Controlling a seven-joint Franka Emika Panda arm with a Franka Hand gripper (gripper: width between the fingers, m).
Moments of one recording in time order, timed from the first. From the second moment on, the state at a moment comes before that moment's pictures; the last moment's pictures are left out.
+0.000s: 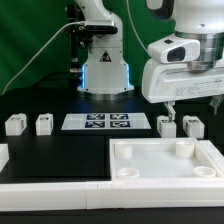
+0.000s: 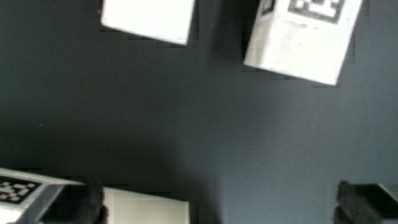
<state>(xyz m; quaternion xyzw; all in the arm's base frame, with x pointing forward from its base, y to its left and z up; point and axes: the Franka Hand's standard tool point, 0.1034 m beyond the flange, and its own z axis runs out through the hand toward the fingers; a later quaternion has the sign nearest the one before) 0.463 0.150 0.057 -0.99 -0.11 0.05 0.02</state>
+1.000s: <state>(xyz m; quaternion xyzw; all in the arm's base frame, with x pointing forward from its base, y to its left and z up) 0.431 0.165 0.045 -0.90 -0.08 0.42 -0.05</state>
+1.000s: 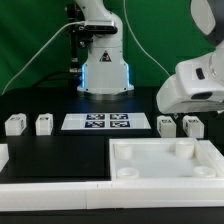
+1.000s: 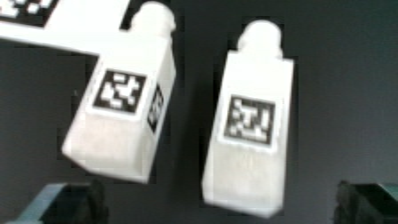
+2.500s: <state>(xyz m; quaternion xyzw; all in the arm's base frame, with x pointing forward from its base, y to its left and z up) 0.412 0.182 0.026 -0.86 -0.04 0.50 -0.08</state>
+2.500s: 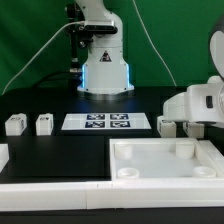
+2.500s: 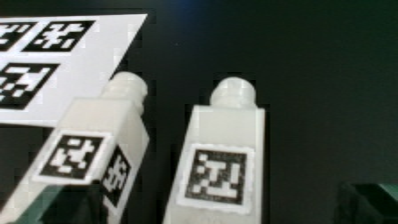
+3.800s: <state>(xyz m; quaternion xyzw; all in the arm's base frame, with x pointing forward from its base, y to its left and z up) 0.407 0.181 0.008 -0.86 -0.04 0.50 -0.07</state>
